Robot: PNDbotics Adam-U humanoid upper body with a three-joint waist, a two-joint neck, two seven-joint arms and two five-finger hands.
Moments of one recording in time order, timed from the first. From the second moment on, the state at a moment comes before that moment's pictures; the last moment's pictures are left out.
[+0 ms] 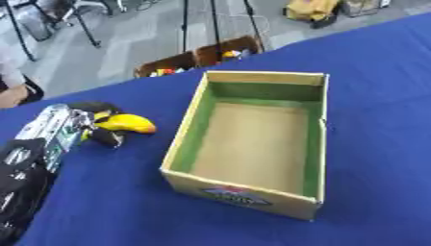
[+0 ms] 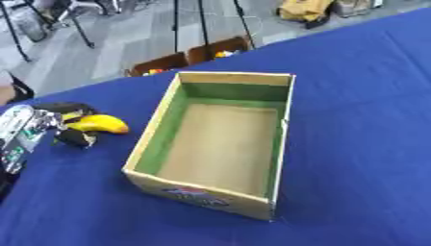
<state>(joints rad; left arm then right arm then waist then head) -0.99 0.58 -0.06 -0.97 -1.10 0.08 -0.68 -0.66 -0.64 -0.04 -1.99 0.52 -0.13 -0.52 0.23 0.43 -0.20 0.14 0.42</state>
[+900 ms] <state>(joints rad) -0.99 0.58 -0.06 -0.94 -1.06 0.09 -0.61 -0.66 -0.64 -0.04 -1.99 0.52 -0.13 -0.53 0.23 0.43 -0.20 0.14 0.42</state>
